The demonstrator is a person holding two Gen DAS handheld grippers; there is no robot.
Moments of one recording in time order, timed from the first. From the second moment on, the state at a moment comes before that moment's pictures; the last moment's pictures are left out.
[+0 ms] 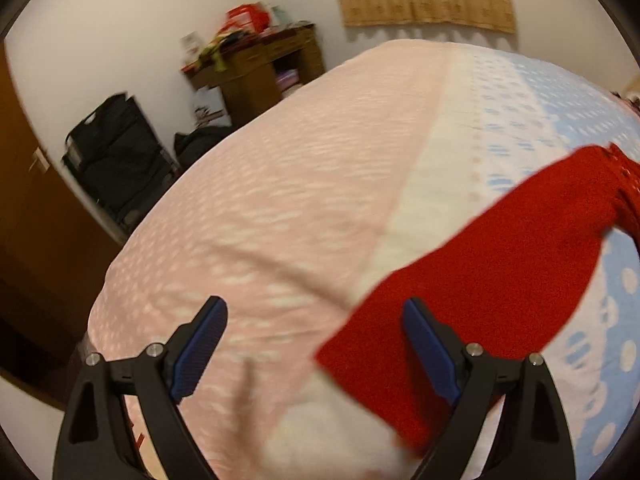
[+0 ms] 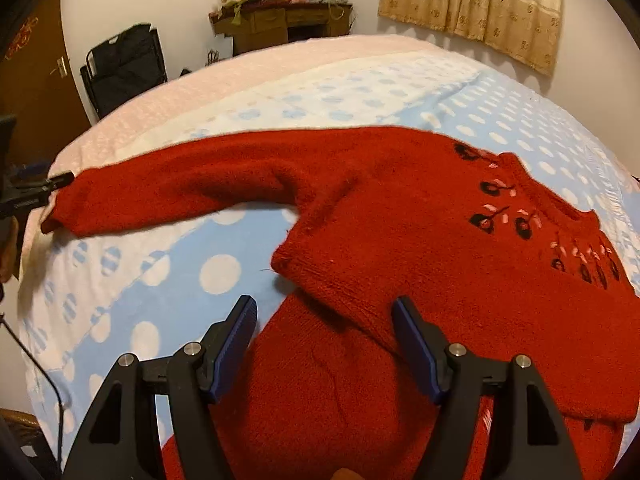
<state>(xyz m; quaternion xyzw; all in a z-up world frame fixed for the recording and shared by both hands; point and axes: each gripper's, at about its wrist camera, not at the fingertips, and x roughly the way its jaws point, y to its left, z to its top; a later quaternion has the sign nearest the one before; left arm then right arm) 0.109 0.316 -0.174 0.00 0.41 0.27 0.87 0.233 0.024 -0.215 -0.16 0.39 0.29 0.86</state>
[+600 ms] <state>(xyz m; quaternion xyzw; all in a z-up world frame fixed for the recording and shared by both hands) 0.110 0.317 -0.187 -0.13 0.43 0.18 0.87 0.144 0.012 -0.181 -0.14 0.35 0.32 0.87</state>
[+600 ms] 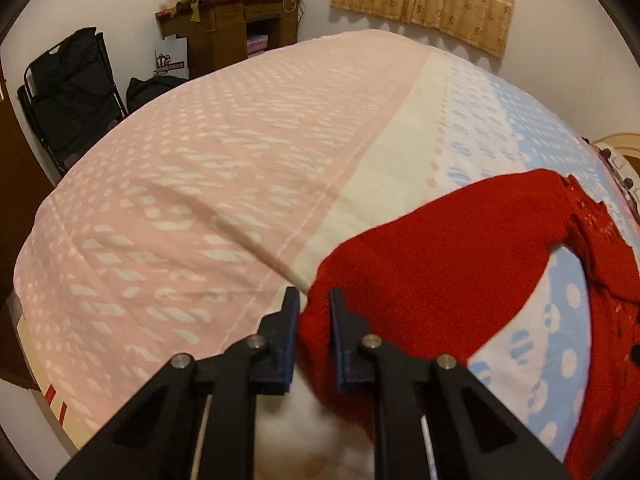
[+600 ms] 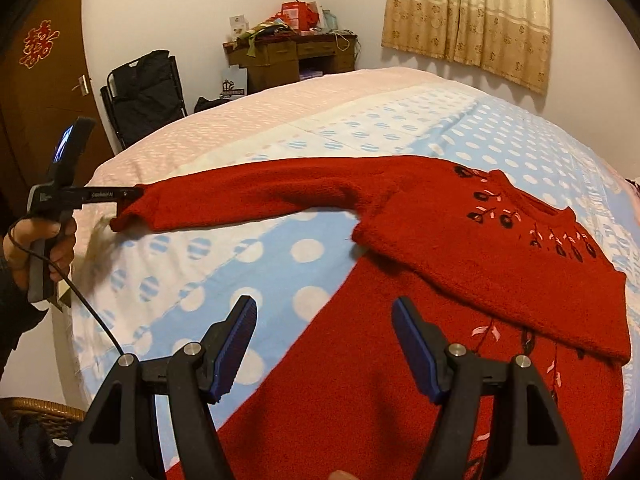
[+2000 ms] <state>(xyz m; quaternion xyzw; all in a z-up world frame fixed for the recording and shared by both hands) 0.207 0.147 0.013 -0.15 0.29 -0.09 0.94 0.113 -0.143 -0.123 0.01 0.31 0.23 0.92</state>
